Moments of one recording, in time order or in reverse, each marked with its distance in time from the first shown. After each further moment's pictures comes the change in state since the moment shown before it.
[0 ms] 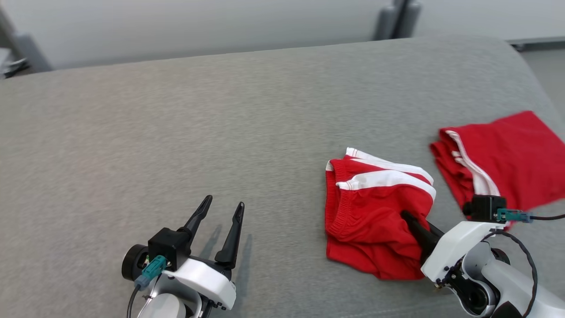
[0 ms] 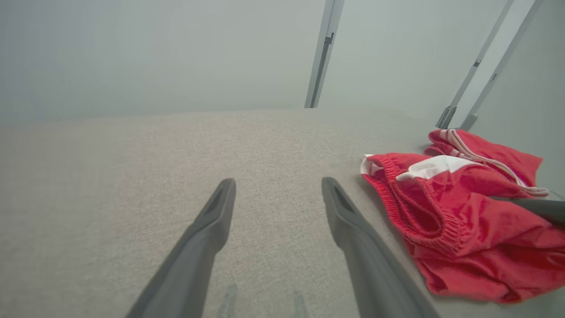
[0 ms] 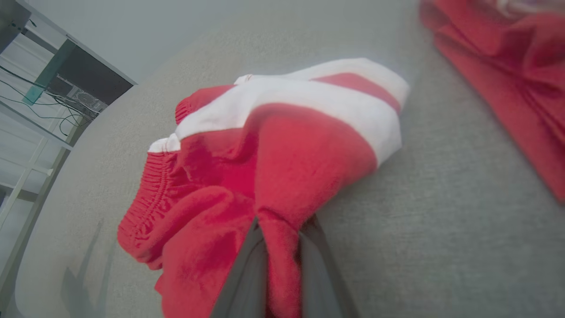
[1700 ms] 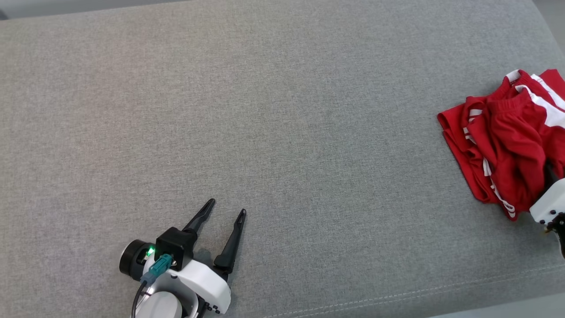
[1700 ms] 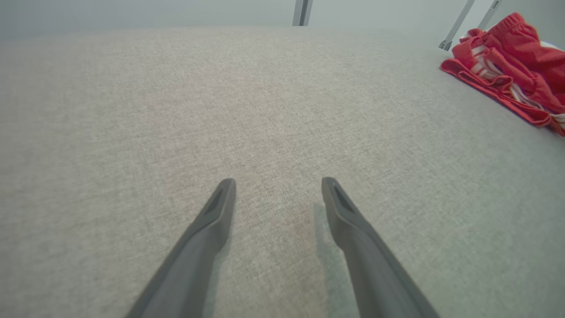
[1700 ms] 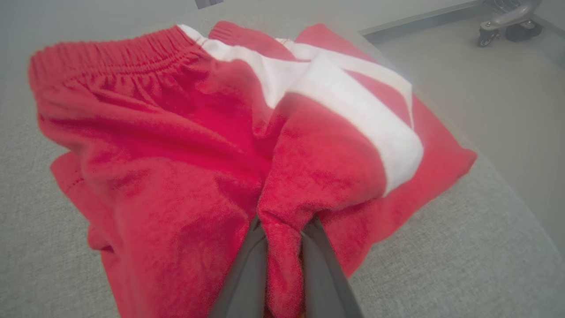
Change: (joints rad) left arm -0.030 0.041 -0.052 0.057 0.048 -0.026 -0.003; right arm -0.194 -0.118 -0.235 0.410 -0.193 0.001 -0.071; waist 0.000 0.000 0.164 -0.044
